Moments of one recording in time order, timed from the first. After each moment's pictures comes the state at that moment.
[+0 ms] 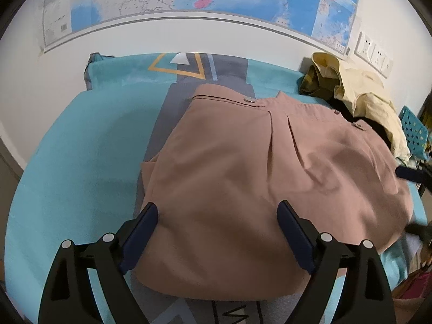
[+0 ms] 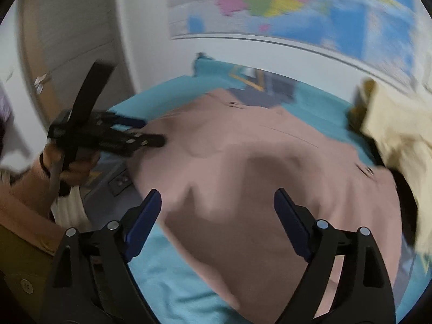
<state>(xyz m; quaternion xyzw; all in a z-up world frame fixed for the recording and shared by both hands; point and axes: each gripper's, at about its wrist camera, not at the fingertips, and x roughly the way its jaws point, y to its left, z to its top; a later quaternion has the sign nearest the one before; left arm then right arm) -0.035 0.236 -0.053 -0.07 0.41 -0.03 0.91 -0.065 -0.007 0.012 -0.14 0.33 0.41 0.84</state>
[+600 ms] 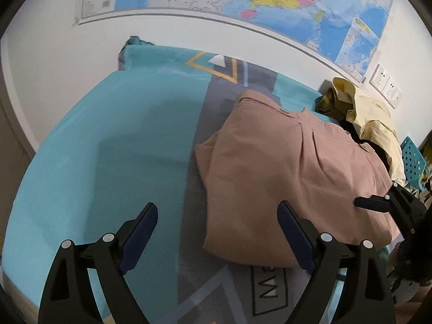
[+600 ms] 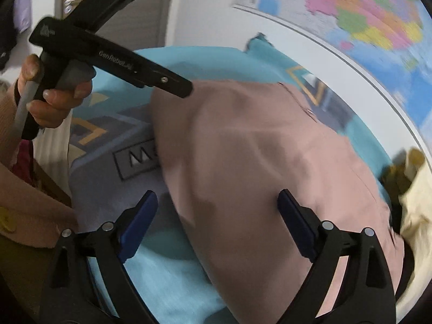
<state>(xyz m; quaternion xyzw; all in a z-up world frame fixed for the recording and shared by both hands) -0.071 0.290 -0.050 -0.14 0.40 0.00 0.91 -0.098 0.096 -0.032 -0.32 0.30 0.44 0.78</state>
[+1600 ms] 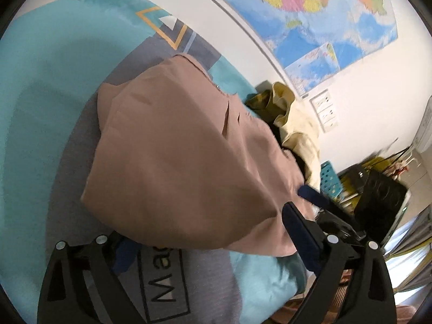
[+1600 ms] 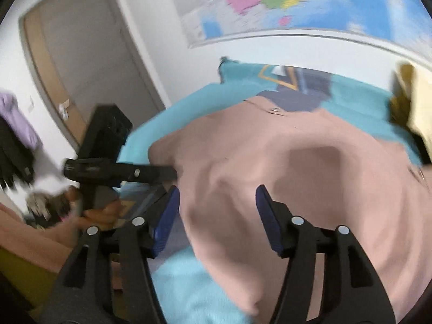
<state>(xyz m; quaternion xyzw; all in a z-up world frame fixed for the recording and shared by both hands) -0.060 0.264 -0.083 -0.35 0.38 -0.21 0.83 -0.043 -0.004 0.012 -0.01 0.37 0.47 0.80</state>
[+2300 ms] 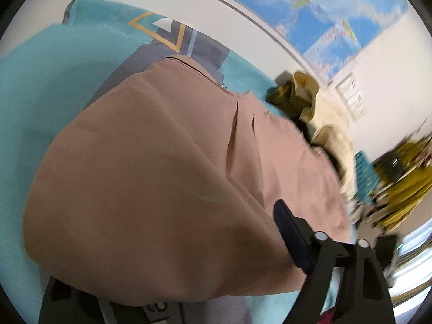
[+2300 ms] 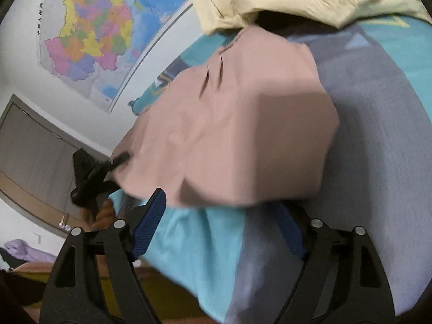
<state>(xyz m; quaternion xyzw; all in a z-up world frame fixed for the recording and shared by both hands) -0.017 0.231 -0.075 -0.24 0.42 -0.13 0.86 -0.092 -0.209 -0.058 0.26 0.46 0.26 0.81</state>
